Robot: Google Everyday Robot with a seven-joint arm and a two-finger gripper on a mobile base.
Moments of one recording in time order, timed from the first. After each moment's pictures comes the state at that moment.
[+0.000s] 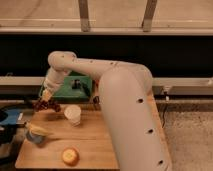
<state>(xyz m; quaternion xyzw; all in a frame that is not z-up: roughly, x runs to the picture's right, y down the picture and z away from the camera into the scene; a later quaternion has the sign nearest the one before) -0.306 0.045 0.787 -0.44 -0.21 0.20 0.85</state>
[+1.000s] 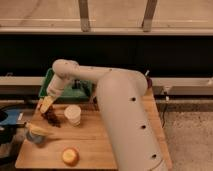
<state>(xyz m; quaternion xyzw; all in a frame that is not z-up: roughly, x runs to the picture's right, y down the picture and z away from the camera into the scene) -0.310 0.070 0.805 -0.48 -0.21 0.21 0.83</state>
